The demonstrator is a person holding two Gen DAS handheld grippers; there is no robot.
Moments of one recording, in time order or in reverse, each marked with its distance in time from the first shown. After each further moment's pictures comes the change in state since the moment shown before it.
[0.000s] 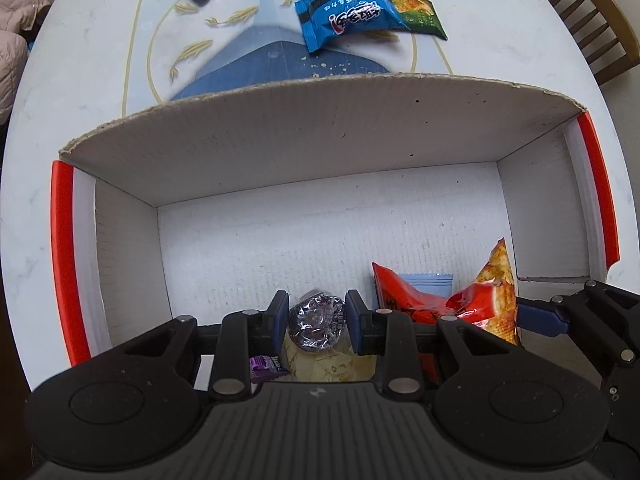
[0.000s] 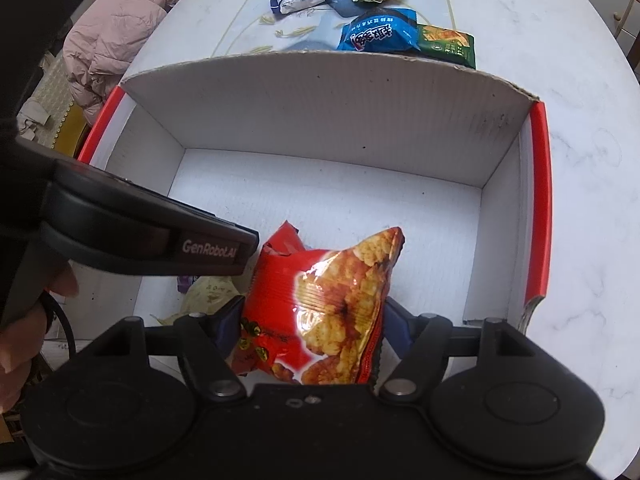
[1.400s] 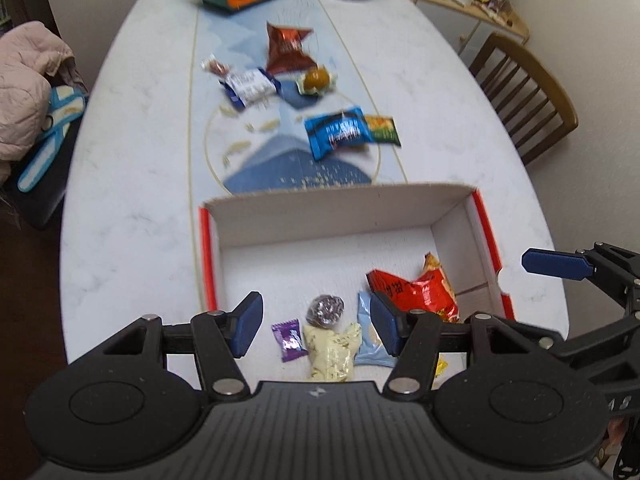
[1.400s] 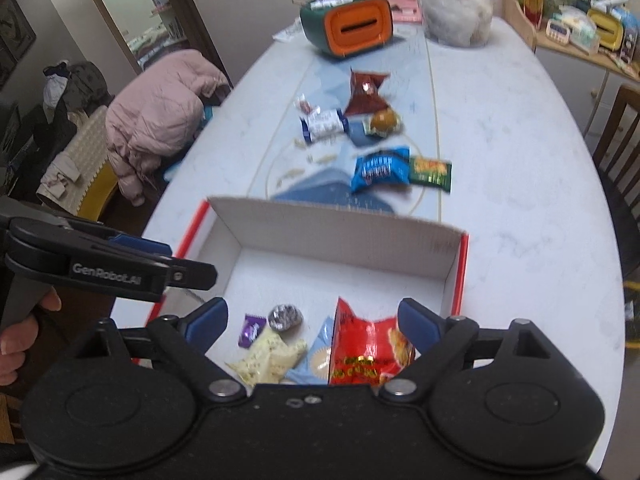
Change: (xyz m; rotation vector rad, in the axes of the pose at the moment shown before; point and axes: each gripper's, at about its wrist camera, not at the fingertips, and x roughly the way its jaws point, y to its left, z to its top) left arm -0.143 0.050 -0.048 -0.010 -0.281 -0.120; right arm -0.123 0.016 0.001 -0.039 -0.283 0.024
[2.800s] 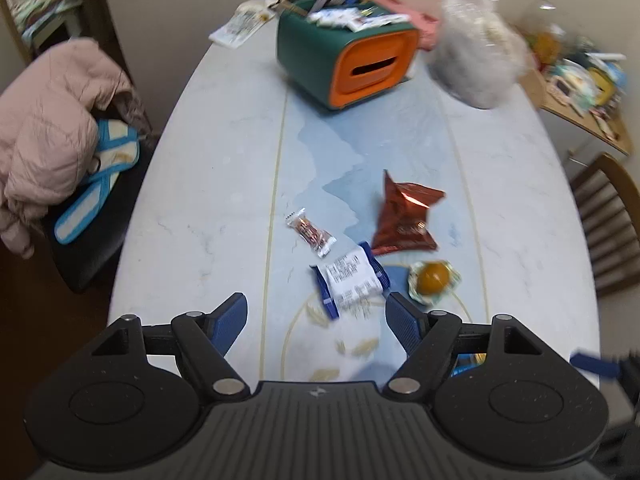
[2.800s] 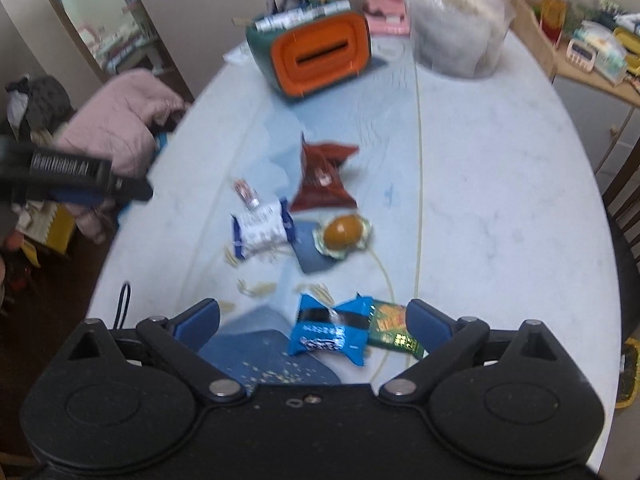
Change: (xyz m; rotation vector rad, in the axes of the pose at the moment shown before) left arm 0.088 0.094 0.244 -0.216 -0.062 0.167; right arm 0.128 -0.072 0.186 0.014 0.072 -0.046
